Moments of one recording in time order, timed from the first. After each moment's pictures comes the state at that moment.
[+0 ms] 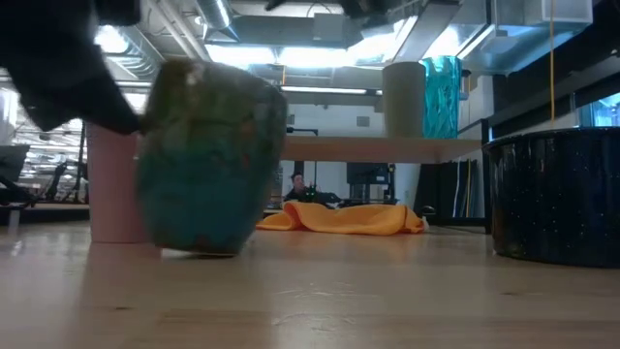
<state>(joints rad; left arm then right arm) -0.72 1.51 0.77 -0.17 -0.63 -1.12 0.31 2.05 2.01 -0.90 0.11 1.12</state>
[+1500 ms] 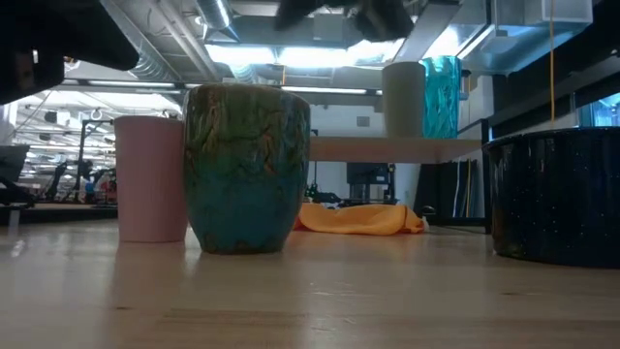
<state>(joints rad) -0.83 1.52 0.84 -0.18 -0.81 -1.44 0.29 1.97 1.81 -0.80 0.10 1.17</state>
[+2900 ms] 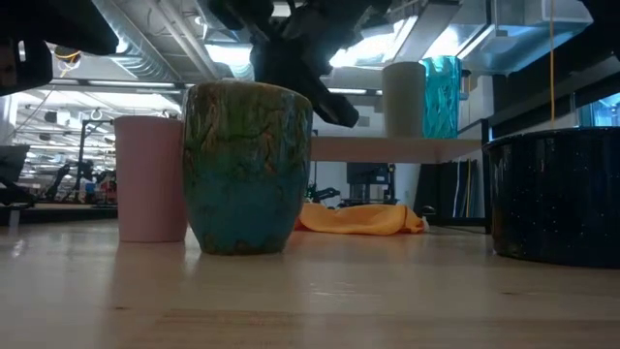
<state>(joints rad) -0.84 1.52 0.84 -0.14 -0.75 -1.45 0.12 2.09 1.73 -0.60 0.00 0.97</state>
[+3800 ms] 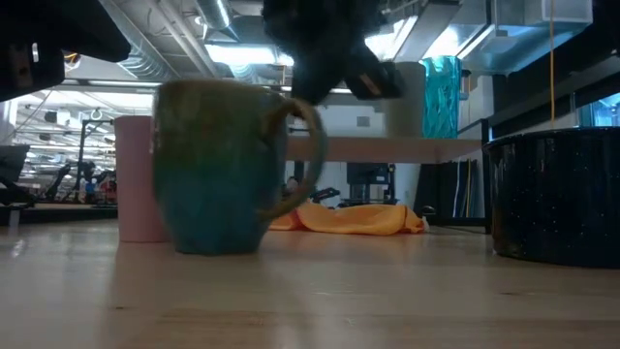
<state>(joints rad) -0.82 1.52 0.84 -0.14 -0.75 -1.40 0.23 2.08 1.81 -0.88 -0.08 0.99</state>
